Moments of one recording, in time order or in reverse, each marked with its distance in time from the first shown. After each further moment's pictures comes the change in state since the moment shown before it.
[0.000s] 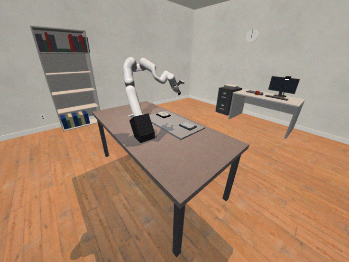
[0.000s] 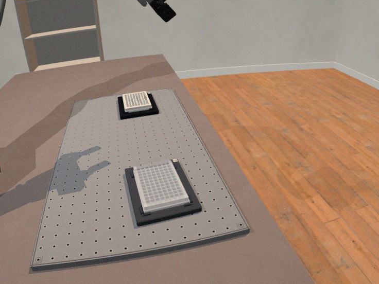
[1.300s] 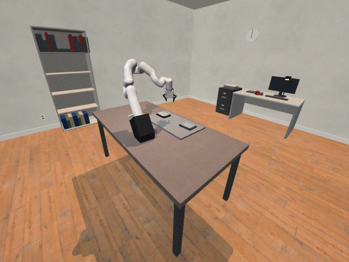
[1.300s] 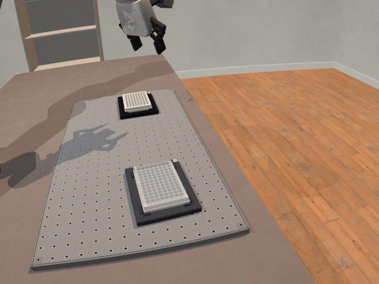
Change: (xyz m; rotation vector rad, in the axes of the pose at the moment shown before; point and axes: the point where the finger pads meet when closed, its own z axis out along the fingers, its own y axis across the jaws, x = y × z) arm -0.117 -0.034 0.083 0.014 -0.455 -0.751
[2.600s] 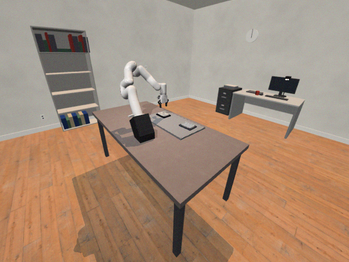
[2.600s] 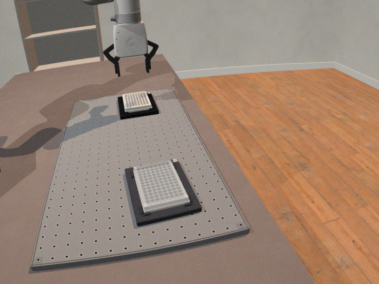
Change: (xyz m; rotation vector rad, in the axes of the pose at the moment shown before) arm -0.023 -0.084 0.082 0.156 -0.341 -0.899
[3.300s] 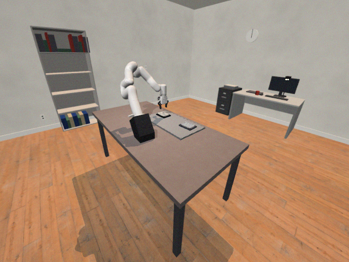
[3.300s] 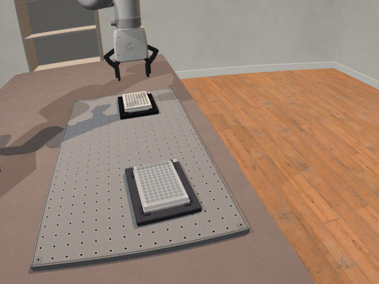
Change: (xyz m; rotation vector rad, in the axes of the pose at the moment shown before) arm 0.000 -0.001 0.014 0.003 -0.004 -0.010
